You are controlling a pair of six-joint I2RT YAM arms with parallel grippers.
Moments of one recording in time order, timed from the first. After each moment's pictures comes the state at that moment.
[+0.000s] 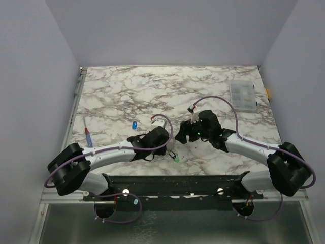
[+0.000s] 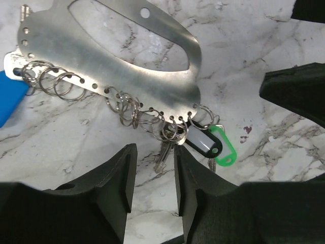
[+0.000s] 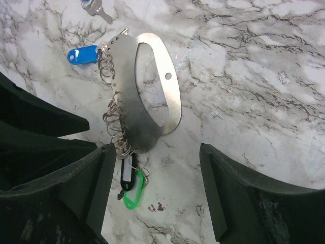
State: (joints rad) left arm -0.98 1.36 0.70 -0.23 -0.22 -0.70; right arm 0.66 1.34 0.64 0.10 -0.23 0.34
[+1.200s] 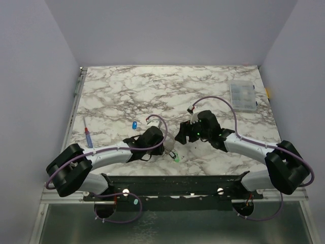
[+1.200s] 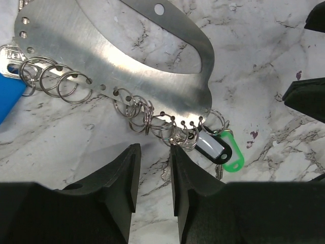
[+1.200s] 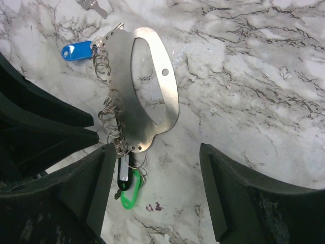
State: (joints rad) left arm -0.89 1.34 0.60 -0.10 -0.16 -0.72; right arm 0.66 1.36 0.64 0.10 -0.23 0.34
